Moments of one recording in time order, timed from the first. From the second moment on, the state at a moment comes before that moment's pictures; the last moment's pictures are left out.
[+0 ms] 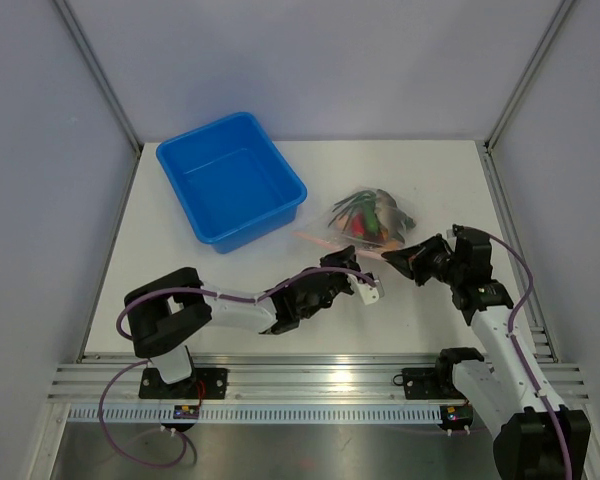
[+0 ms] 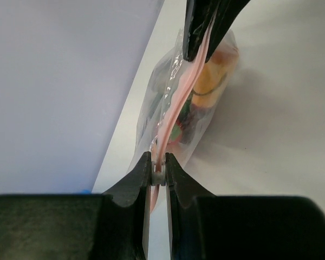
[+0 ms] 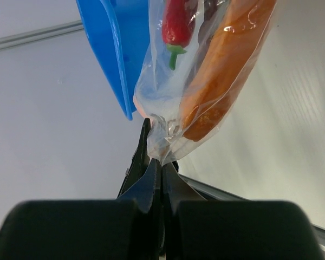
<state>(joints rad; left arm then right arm) -1.16 1.69 0.76 0.83 -0.34 0.85 0.06 0.81 0.53 -0.26 -0.58 1.27</state>
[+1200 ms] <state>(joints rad) -0.98 1.71 0.77 0.79 -0.41 0.74 -0.09 0.82 0.56 -0.31 -0.66 1.23</state>
